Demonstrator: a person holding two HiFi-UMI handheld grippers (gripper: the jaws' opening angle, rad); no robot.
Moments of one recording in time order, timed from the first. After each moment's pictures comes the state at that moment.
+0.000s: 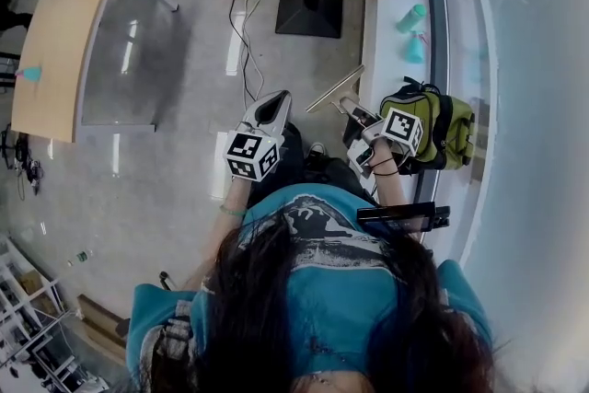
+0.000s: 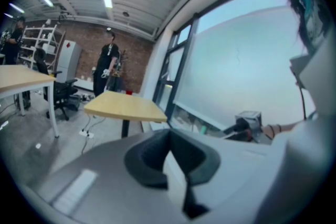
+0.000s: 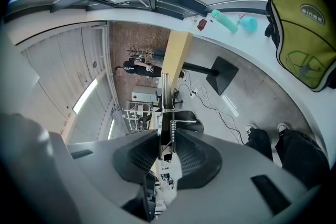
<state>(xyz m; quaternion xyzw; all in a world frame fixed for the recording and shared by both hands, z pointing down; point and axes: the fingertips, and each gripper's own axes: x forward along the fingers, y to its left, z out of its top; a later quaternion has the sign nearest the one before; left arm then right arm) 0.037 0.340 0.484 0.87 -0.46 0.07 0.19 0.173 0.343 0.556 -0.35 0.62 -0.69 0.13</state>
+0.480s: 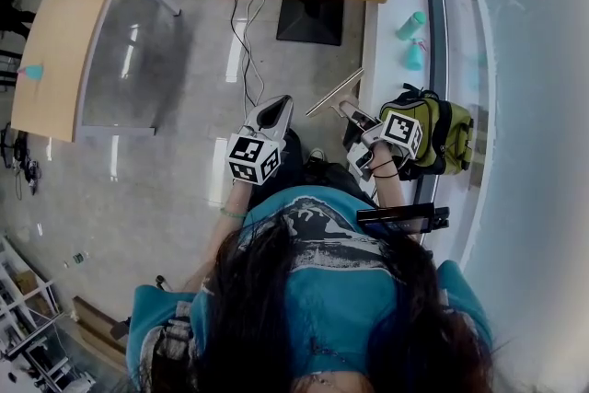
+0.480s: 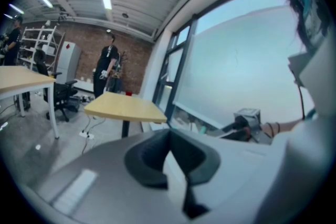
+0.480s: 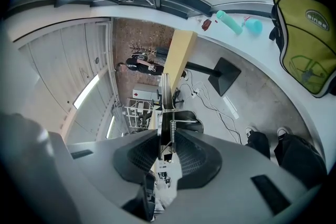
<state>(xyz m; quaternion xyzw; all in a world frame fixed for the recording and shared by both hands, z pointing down) 0.039 0.344 0.484 0.87 -0.46 0.07 0.18 0.171 0.340 0.551 -0.35 0.64 -0.67 0.12</state>
